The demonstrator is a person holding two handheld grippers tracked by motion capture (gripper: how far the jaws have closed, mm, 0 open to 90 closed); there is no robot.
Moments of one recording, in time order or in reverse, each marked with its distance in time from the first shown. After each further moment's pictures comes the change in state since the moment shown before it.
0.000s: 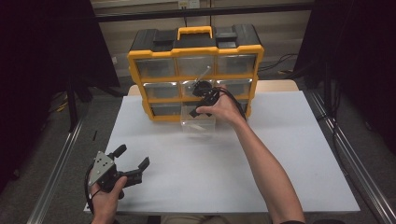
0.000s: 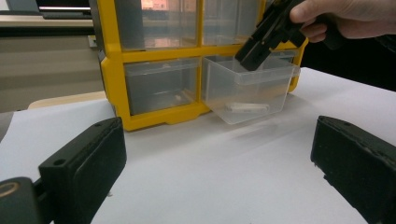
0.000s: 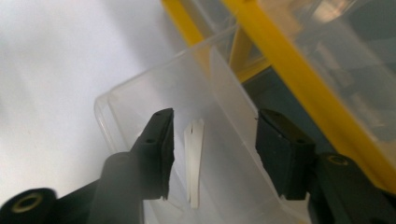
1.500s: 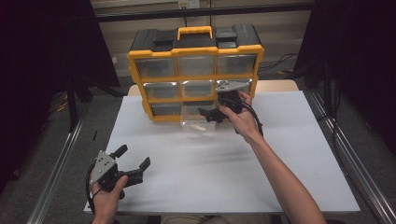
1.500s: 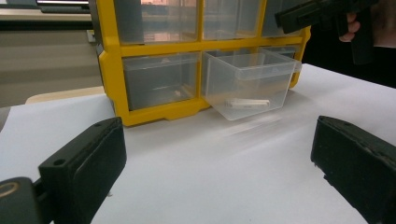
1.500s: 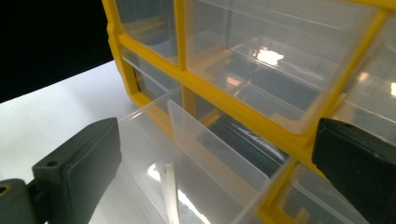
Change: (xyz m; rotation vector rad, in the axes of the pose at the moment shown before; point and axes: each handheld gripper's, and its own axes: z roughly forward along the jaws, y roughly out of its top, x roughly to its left) left arm 0.000 -0.001 0.002 0.021 0.005 -0.007; right arm 0.019 -0.068 -0.039 -0.491 -0.224 0.145
